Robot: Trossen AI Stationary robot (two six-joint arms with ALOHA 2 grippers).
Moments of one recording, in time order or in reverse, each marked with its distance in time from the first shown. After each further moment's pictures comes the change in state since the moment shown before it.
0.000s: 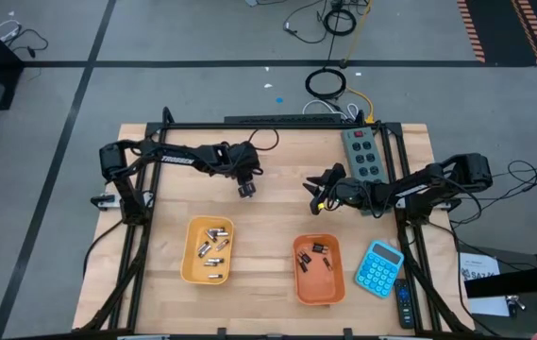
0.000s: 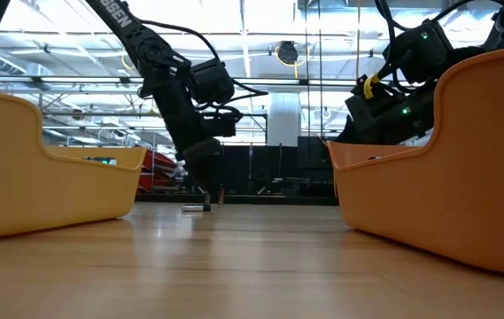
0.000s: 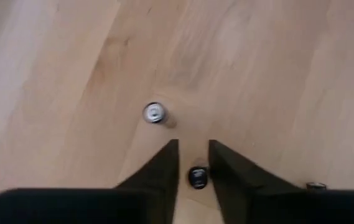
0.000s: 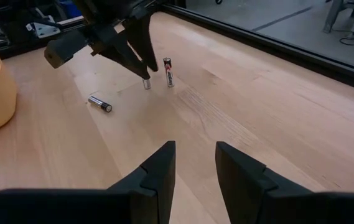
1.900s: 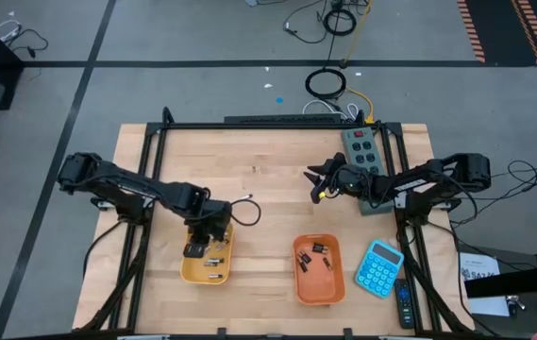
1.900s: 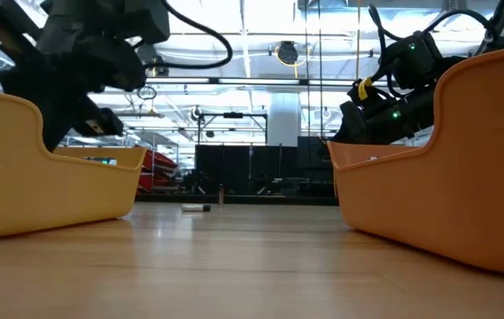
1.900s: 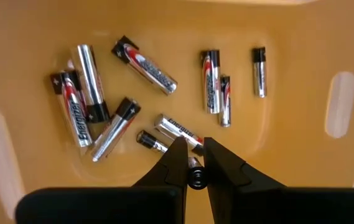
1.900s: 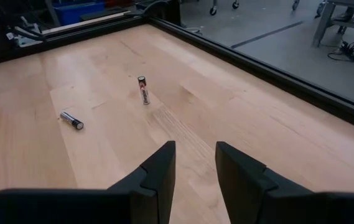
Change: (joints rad) left arm -0.507 -0.327 -0.124 -0.561 0.463 -0.144; right arm -0.151 0.000 0.000 0.058 -0.110 -0.113
